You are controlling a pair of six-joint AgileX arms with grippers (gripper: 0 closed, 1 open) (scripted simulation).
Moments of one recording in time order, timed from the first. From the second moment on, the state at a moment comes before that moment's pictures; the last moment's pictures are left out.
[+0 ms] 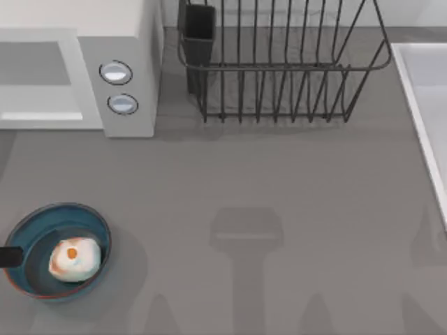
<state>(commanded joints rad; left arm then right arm) 0.00 0.00 0.00 0.00 0.00 0.00 0.00 0.00 0.00 0.00 0.00 0.00</state>
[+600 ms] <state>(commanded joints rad) 0.00 0.00 0.00 0.00 0.00 0.00 0.00 0.00 0.00 0.00 0.00 0.00</state>
